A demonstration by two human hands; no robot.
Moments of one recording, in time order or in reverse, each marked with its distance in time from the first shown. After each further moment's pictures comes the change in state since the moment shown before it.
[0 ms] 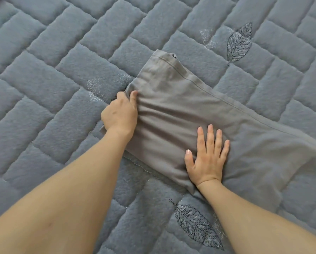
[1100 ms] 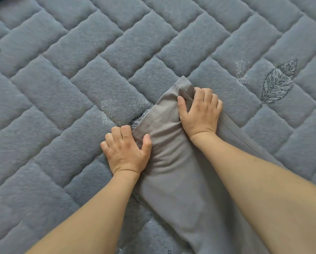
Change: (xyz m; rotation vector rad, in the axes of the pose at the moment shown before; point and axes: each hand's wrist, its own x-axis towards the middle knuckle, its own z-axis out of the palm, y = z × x) left_hand -0.014 -0.021 0.033 0.046 0.099 -0.139; right_hand 0.229 -0.105 -0.008 0.169 0.184 -0.139
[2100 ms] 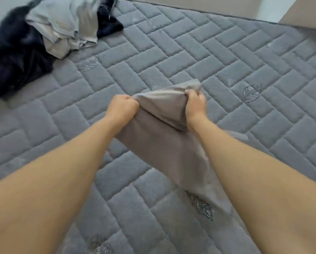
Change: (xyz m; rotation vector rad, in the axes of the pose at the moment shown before) left_hand -0.090 -0.108 -0.240 -0.736 -0.206 -0.204; right_hand -0.147 -0.123 -0.223 1.138 -0.326 0.513
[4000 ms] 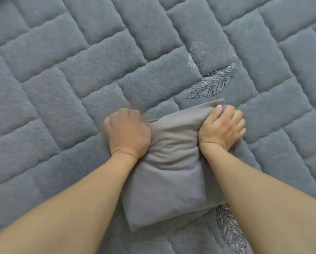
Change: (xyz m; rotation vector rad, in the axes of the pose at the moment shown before) left_hand 0.056 -0.193 0.089 0.783 0.204 0.135; right_hand 0.075 0.195 0.071 -1.166 0.499 -0.277
